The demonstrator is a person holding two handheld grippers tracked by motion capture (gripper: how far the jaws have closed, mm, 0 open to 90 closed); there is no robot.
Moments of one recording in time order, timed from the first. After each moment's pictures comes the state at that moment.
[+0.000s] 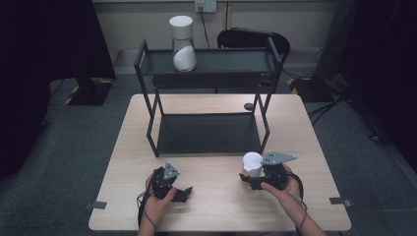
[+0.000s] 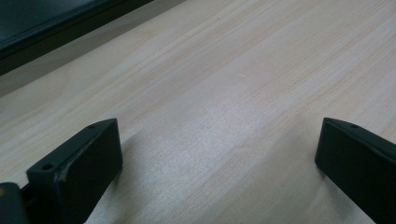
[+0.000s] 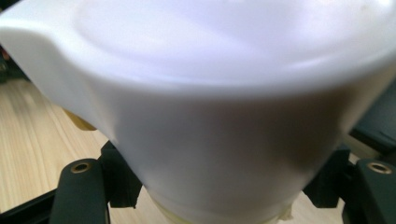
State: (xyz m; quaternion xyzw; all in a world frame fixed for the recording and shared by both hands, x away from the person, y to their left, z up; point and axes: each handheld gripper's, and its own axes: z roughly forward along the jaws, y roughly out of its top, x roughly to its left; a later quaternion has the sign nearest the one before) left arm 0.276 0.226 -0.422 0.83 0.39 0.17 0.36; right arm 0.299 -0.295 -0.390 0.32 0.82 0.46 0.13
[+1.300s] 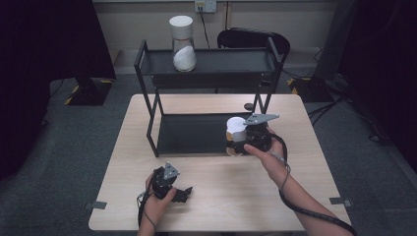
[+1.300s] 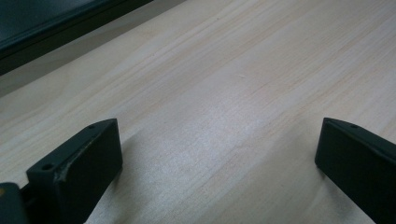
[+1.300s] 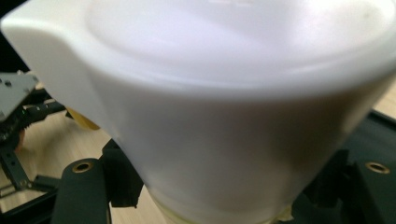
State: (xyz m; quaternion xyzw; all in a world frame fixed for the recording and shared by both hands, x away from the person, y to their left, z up) left arm 0.276 0.226 -0.422 0.83 0.39 0.17 0.36; right arm 0.368 -0.245 -0.310 0.31 0.82 0.47 0.14
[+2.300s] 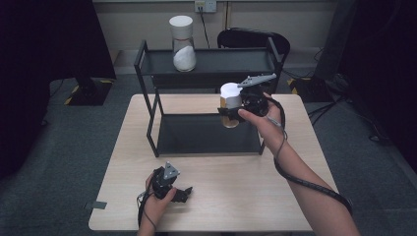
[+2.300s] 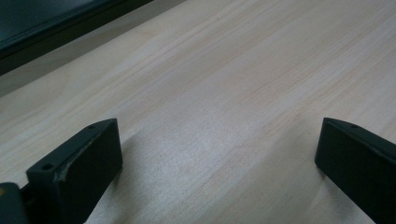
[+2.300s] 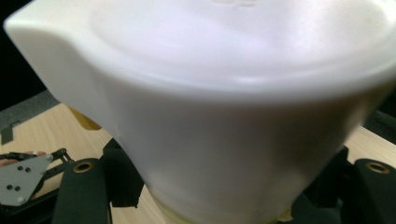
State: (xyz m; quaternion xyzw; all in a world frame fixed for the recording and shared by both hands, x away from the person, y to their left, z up) left arm 0.276 0.226 -0.422 0.83 0.39 0.17 0.36; right arm 0.406 -0.226 -0.220 0.31 0.81 0.47 0.15
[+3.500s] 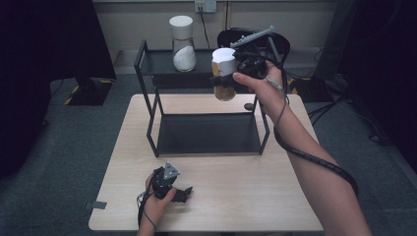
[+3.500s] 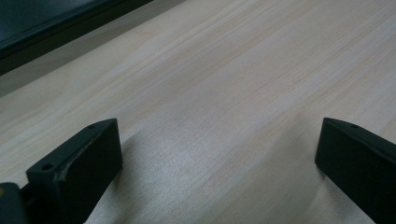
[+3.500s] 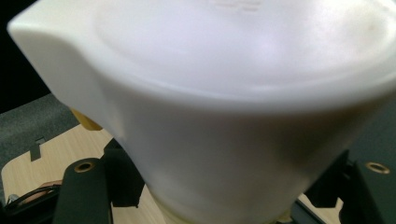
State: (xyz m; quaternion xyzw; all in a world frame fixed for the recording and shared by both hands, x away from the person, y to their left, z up) left arm 0.276 0.226 -0.422 0.83 0.39 0.17 0.36; right arm 0.420 -0.202 -0.113 0.29 0.83 0.45 0.15
